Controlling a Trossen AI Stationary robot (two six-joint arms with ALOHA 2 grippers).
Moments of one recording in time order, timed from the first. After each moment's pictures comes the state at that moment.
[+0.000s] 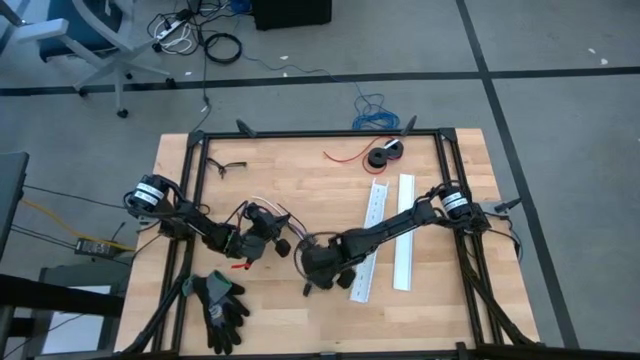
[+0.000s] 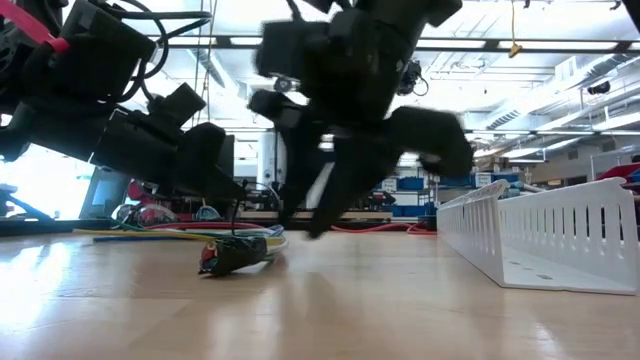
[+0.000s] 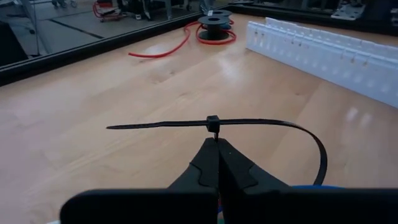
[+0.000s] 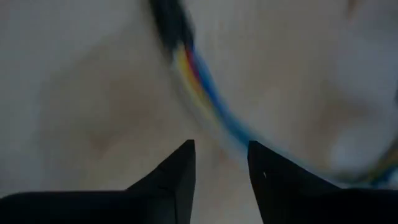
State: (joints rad) left arm -0.34 1.74 0.37 0.87 -0.97 -0.48; right arm 0.28 2.13 1.60 -0.60 0.13 -0.63
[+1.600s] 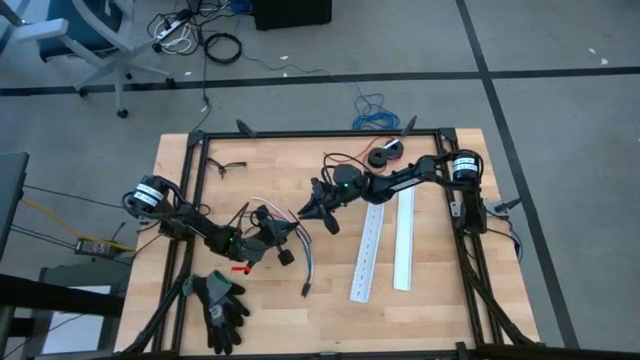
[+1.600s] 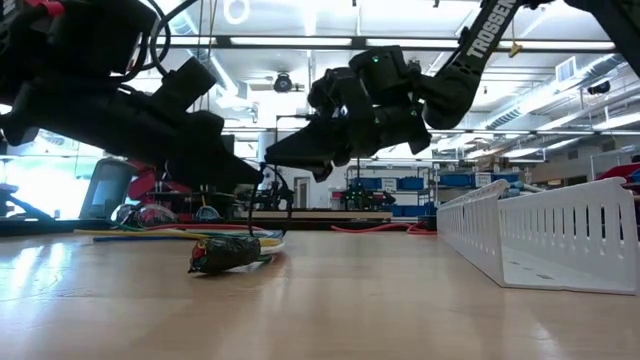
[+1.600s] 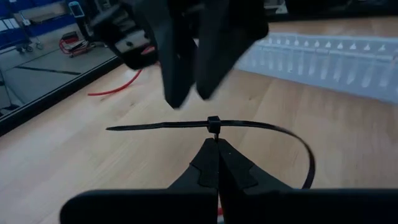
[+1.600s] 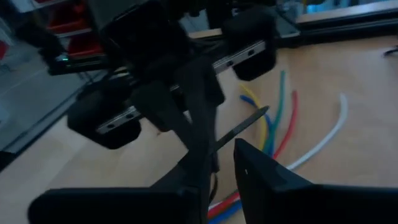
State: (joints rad) left arm -0.37 1.74 0.42 0.92 -0.89 -0.19; right arm -0.19 2.00 1.00 0.73 -0.55 0.10
